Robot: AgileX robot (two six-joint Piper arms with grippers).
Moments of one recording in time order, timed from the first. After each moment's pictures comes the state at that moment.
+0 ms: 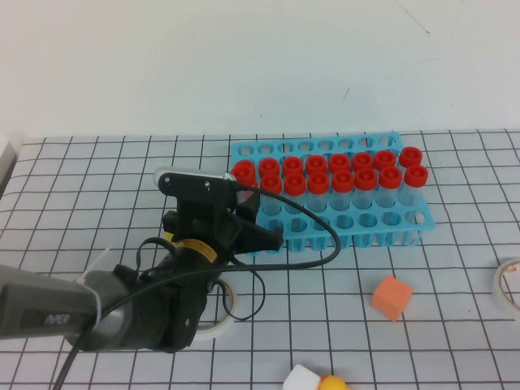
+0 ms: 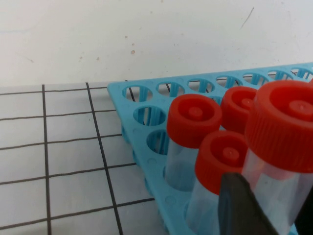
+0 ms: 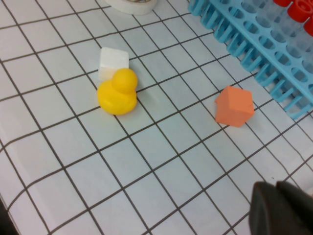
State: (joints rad) right arm 0.76 0.33 -0.39 -0.13 0.72 -0.26; left arm -0.59 1.90 -0.86 -0.32 -0.76 -0.05
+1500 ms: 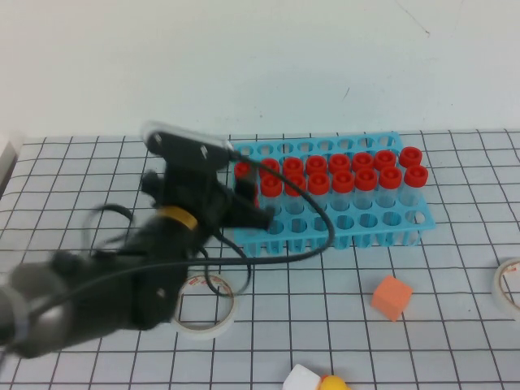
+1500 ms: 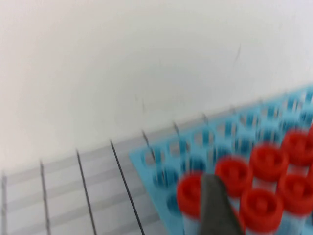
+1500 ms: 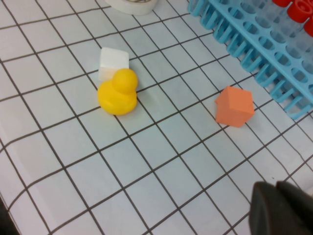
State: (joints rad) right arm 0.76 0.33 -0.39 -0.13 0.72 -0.26; left arm -0.60 1.68 -0.86 -0.45 -0.57 0.29
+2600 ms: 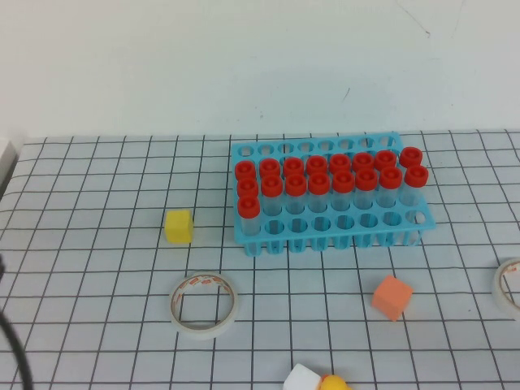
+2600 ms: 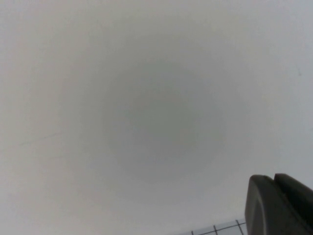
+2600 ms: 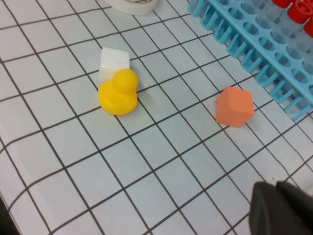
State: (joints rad) right arm 0.76 0.33 -0.39 -0.13 0.72 -0.26; left arm -0.20 0.65 -0.43 -0.50 -0.32 0.66
